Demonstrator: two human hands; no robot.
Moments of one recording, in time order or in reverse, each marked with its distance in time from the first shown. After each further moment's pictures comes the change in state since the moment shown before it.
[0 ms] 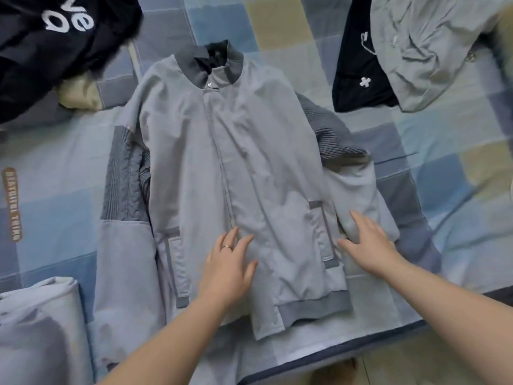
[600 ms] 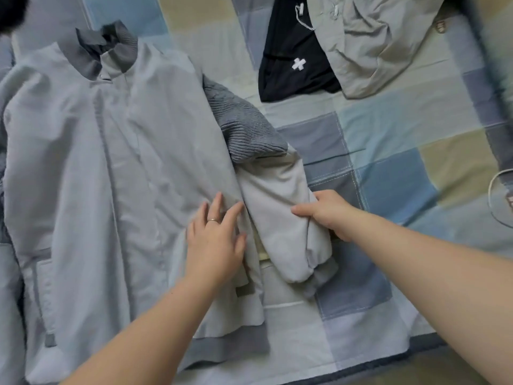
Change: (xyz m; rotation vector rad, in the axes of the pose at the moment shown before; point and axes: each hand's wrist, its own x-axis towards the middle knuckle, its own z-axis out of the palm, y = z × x) left_hand 0.116 0.170 0.087 0.175 0.243 -0.040; right_hand 0.142 0.095 -0.061 0.711 -0.254 0.018
